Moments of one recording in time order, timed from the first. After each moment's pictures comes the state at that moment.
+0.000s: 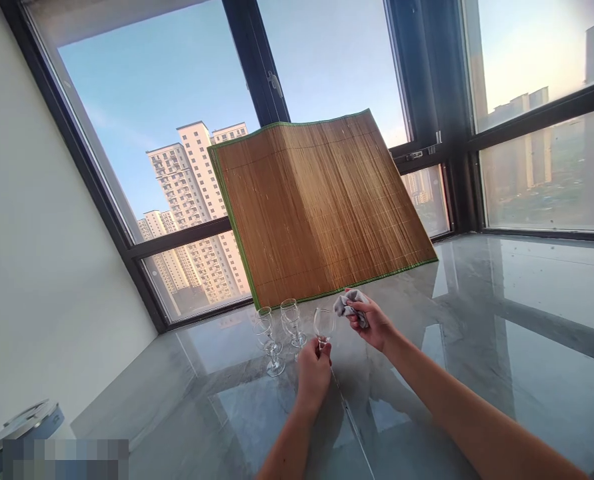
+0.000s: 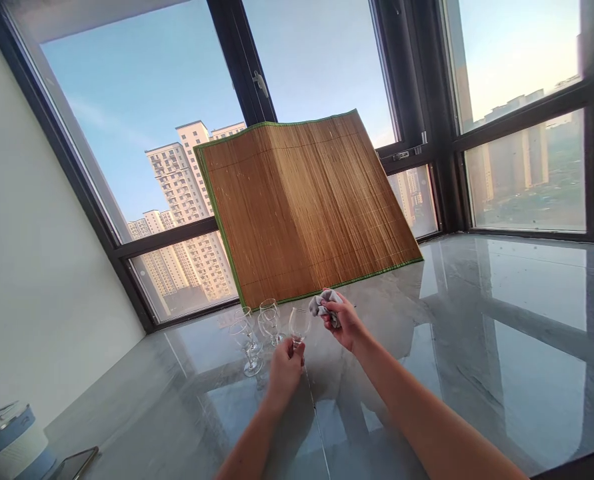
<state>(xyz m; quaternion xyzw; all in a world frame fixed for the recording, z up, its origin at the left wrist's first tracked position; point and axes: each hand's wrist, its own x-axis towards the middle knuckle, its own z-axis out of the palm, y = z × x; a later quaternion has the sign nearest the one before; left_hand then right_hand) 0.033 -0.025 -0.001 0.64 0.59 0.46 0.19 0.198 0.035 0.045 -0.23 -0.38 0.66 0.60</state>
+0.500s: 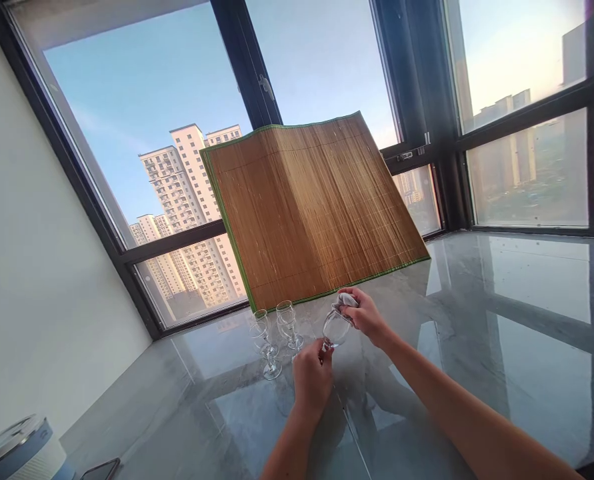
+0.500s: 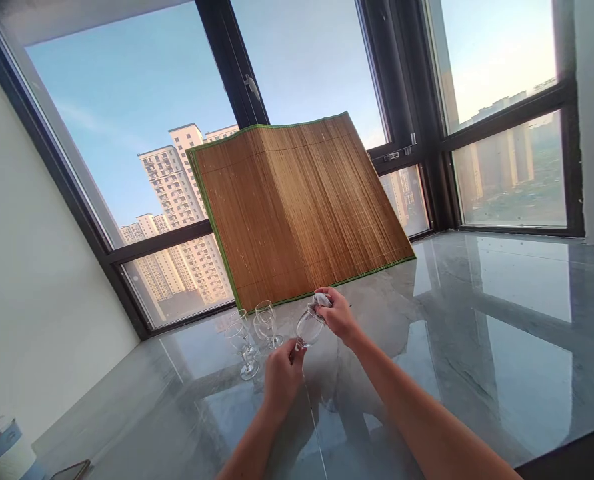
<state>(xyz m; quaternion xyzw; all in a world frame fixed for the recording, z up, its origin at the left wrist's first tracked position) 0.037 -0.040 0.009 0.71 0.58 0.39 0.02 0.198 0.041 0.045 -0.35 -0.53 0.44 0.64</state>
